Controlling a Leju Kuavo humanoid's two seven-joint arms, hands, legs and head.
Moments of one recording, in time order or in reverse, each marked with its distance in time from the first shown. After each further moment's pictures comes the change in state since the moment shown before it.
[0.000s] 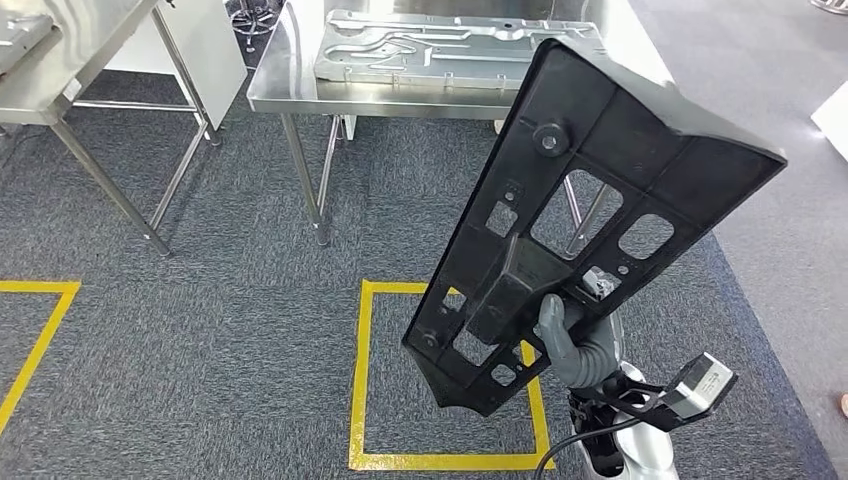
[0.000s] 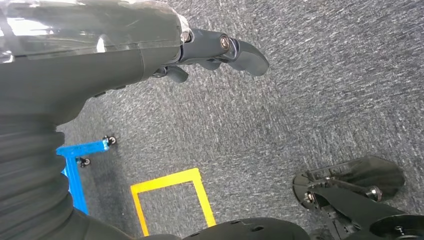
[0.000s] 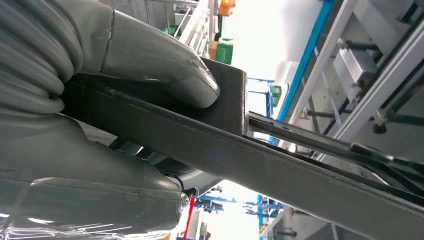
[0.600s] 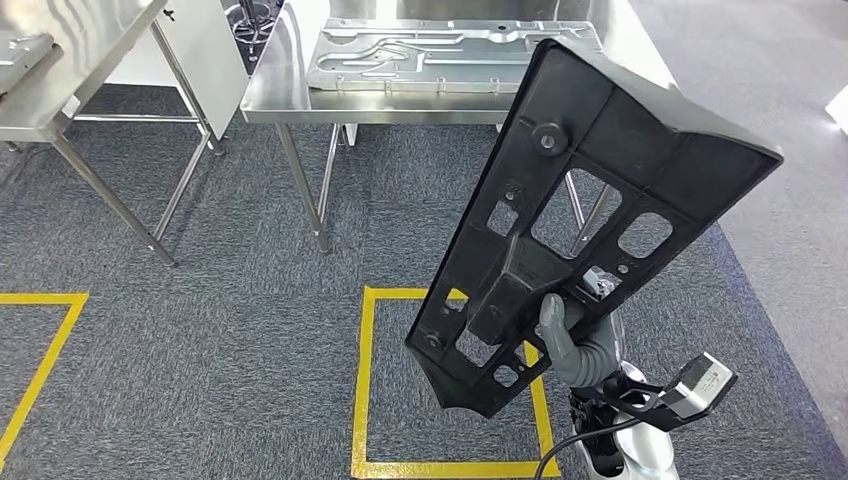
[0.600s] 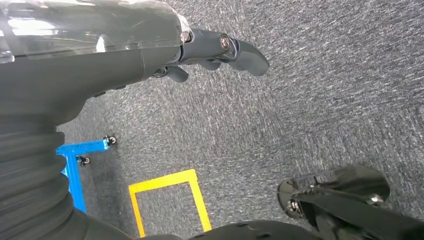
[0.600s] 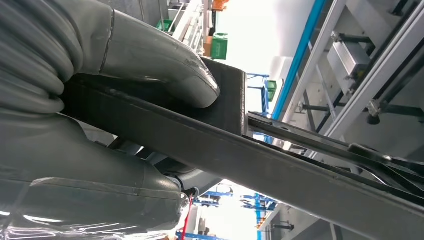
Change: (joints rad) left arm -0.003 -0.001 0.000 0.002 0.004 0.001 -0.001; right arm 0.001 0.002 0.000 0.000 0.007 0.001 -0.002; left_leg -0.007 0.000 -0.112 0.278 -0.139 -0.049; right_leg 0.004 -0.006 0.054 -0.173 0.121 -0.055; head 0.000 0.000
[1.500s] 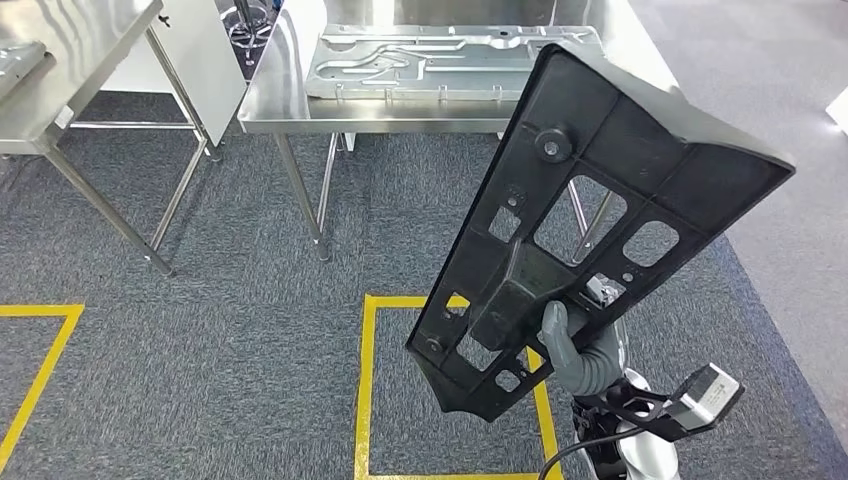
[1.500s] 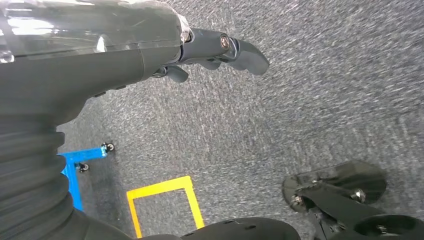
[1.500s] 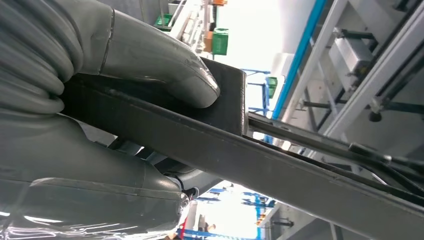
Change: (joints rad) left arm -0.002 -0.001 -0.001 0.001 -0.007 -0.002 0.001; right arm 0.025 0.003 0.000 -0.028 0.010 -0.001 -0.003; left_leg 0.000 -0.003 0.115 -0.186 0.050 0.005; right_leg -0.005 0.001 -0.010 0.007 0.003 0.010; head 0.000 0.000
